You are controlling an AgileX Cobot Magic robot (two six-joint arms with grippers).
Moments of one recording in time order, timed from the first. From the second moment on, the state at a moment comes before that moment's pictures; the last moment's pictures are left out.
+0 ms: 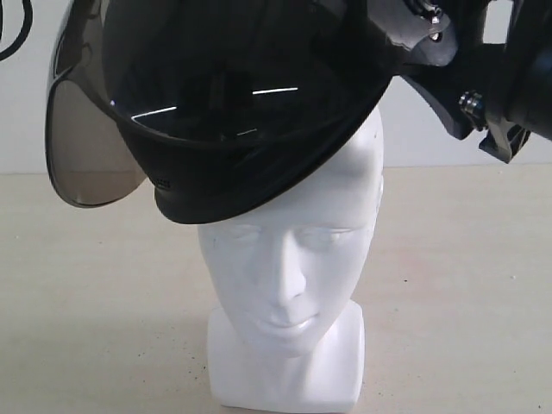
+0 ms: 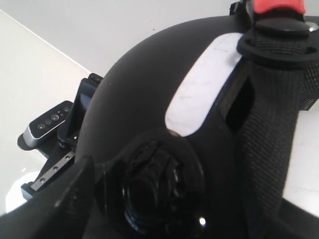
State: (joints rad) left arm -0.17 1.52 -1.27 1.23 -1.06 -1.37; right arm 0.68 0.94 -0.63 -0.11 -0.44 1.07
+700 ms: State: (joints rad) left arm -0.22 1.53 -1.21 1.45 -1.11 -1.38; right arm 0.66 0.94 -0.64 -0.25 -0.25 0.92
